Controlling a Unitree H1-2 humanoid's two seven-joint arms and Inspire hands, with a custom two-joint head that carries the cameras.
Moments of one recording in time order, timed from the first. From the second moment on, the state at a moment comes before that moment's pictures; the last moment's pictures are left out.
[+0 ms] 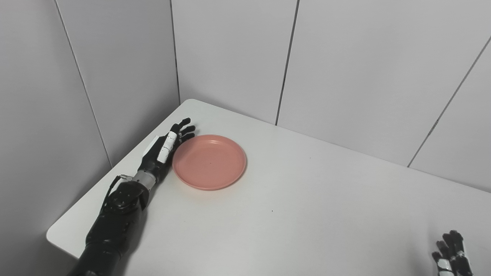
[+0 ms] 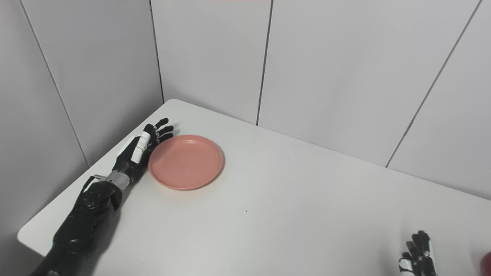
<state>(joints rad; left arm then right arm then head) -0.32 0.44 0.22 0.54 -0.26 -0.20 -0.24 0.04 -0.12 -0.03 -0.05 0.13 -0.11 0.15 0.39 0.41</state>
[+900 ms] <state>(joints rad) -0.29 0.36 0.20 0.41 -0.26 -0.12 -0.22 0.04 -0.12 -0.03 -0.05 0.11 -0.11 0.14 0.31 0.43</state>
